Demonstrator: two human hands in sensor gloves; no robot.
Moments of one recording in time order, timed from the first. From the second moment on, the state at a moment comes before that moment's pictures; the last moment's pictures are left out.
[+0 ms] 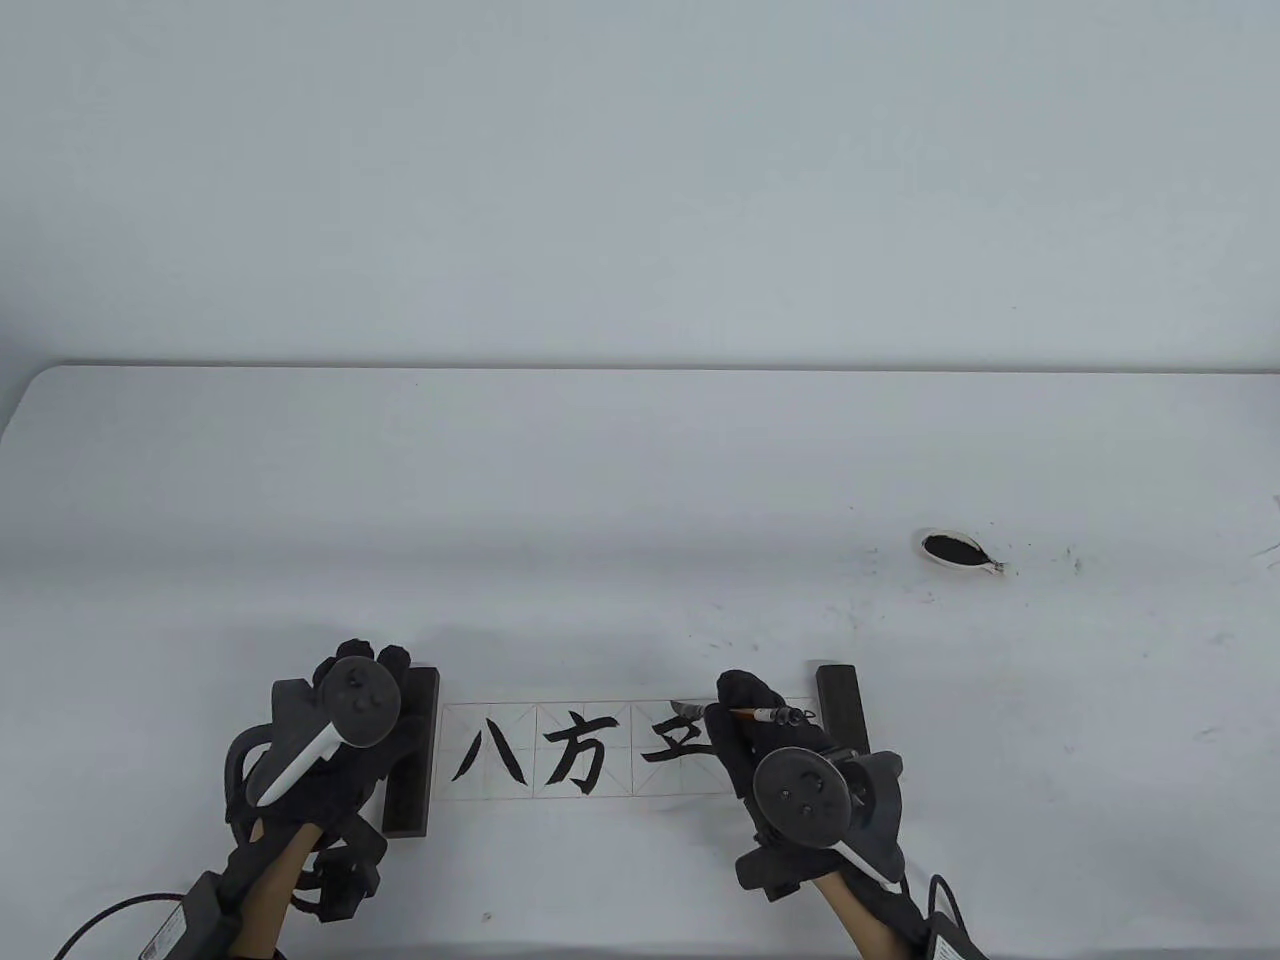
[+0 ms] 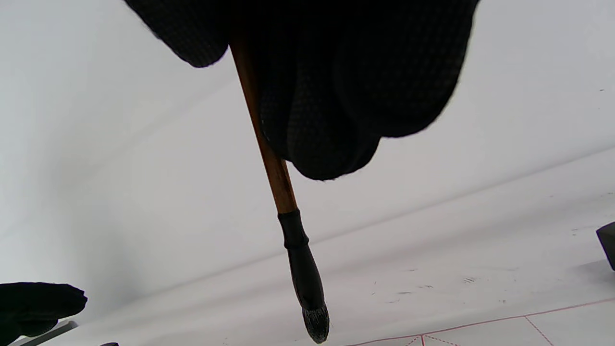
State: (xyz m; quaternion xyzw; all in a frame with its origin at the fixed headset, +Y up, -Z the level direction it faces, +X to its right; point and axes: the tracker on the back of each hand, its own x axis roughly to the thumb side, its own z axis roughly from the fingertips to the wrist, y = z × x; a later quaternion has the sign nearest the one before) left_hand -0.271 -0.717 -0.298 -0.15 0.04 0.09 0.98; right_hand 0.113 -0.687 -0.264 0.14 -0.17 0.95 0.21
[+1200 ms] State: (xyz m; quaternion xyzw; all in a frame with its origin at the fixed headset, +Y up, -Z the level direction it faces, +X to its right) left_hand -0.271 -0.719 -0.299 -0.16 0.04 0.10 0.98; right_hand 0.112 -0.674 -0.248 0.17 -0.22 0.94 0.19
